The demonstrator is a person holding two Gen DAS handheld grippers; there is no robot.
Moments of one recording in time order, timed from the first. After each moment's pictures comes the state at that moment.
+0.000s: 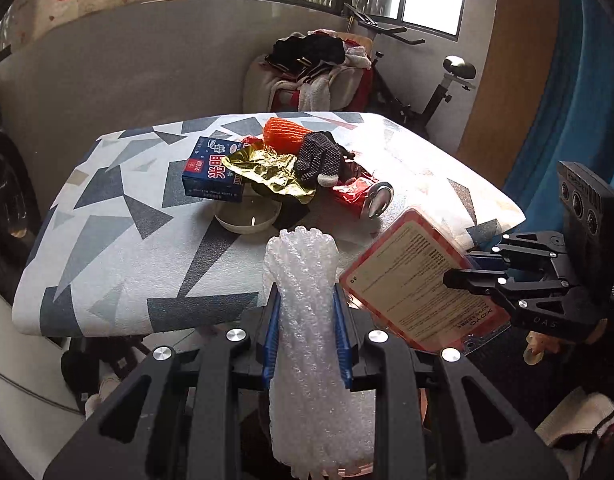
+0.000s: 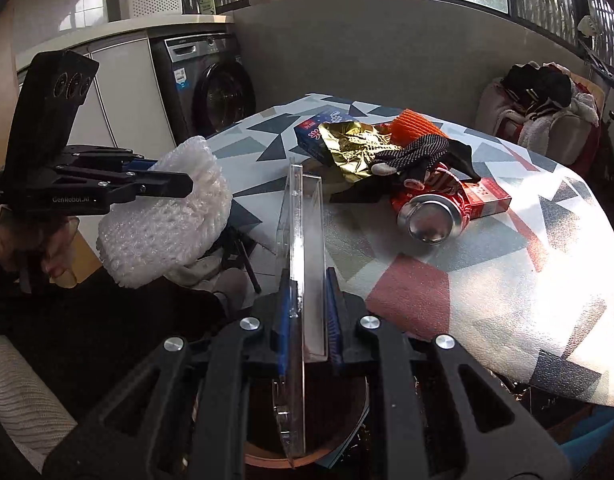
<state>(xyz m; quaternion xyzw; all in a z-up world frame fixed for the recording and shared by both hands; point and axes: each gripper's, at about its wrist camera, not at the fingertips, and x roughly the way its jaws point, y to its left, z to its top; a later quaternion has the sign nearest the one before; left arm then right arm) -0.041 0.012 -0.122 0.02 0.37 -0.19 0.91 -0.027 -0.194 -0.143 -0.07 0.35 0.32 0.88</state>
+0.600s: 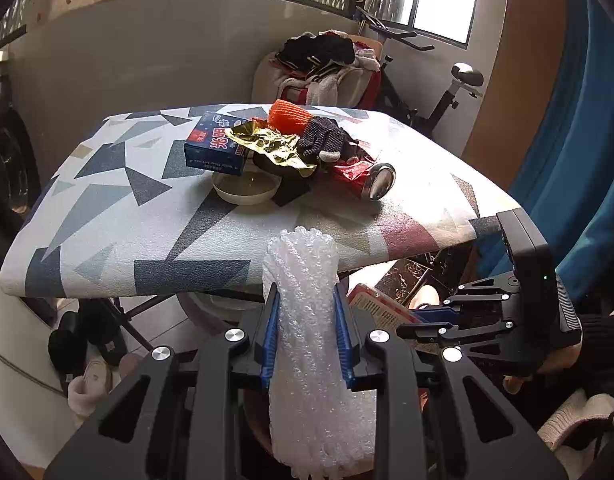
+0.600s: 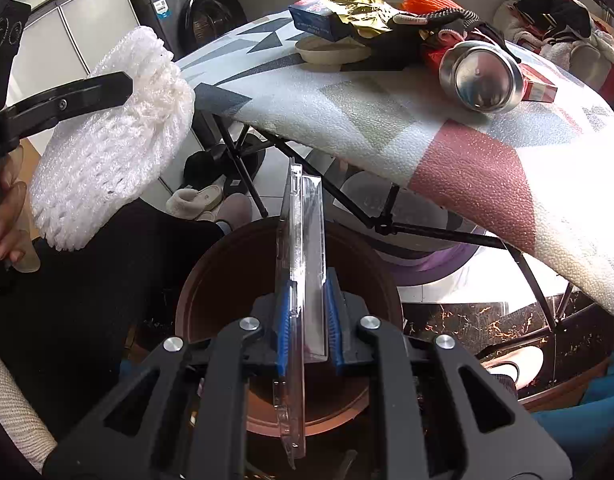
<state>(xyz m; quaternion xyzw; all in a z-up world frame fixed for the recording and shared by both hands) -0.055 0.009 -0.151 0.00 0.37 -0.18 0.91 -0.017 -0.174 -0.225 -0.07 0.47 0.31 0.82</state>
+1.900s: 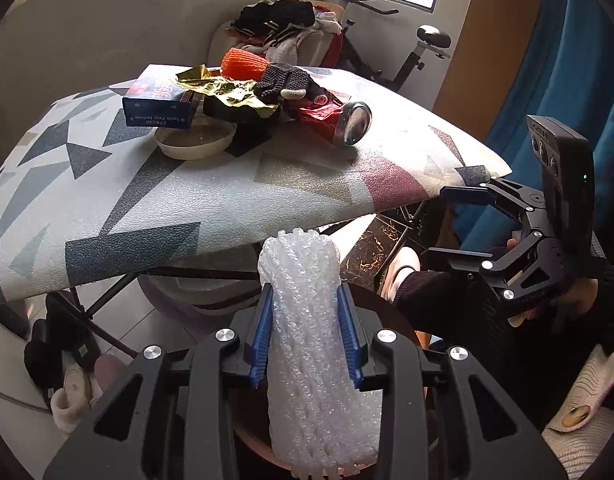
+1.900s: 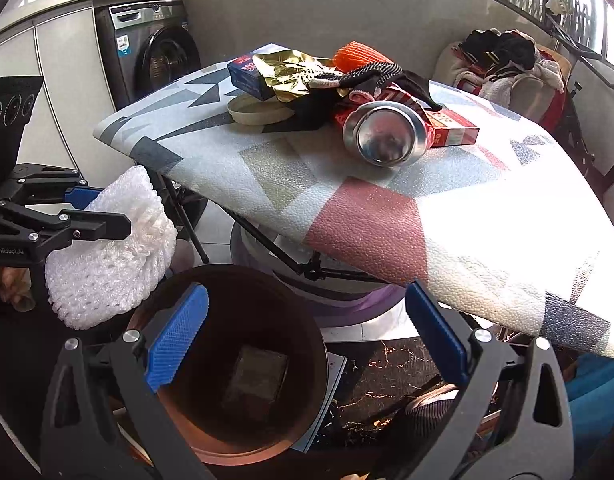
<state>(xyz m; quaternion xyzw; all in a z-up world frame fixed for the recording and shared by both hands) -0.034 -0.006 -0.205 0.03 0.41 -0.25 0.88 -0.009 -0.210 -0.204 -0.08 0.38 0.22 0.89</state>
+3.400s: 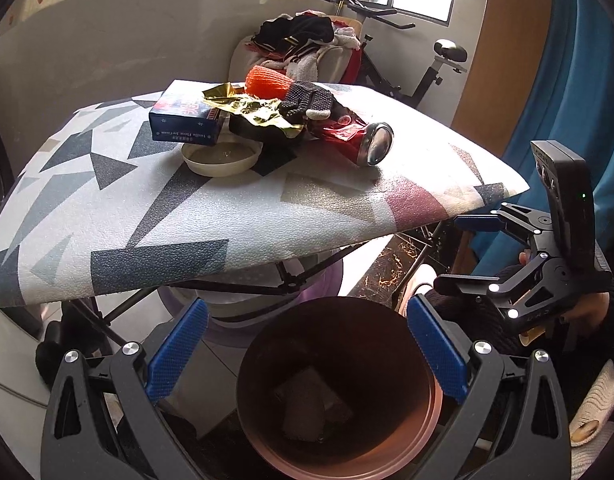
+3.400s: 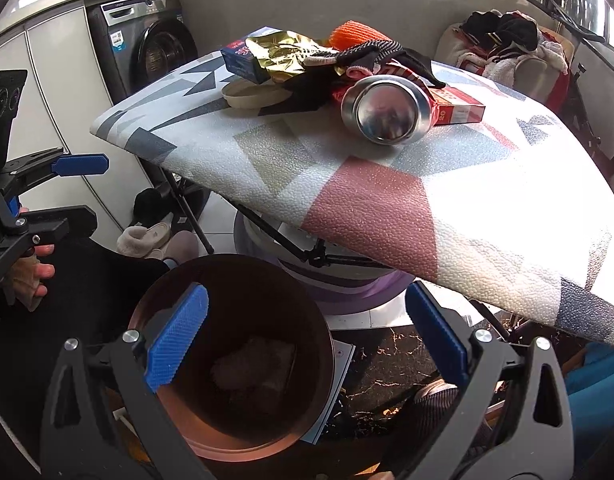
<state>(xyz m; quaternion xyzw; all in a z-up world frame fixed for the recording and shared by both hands) -0.034 -0.001 -0.198 0.03 0.38 -0.22 0.90 -0.001 -0.211 -0.214 -0.07 0.41 0.22 0.88</state>
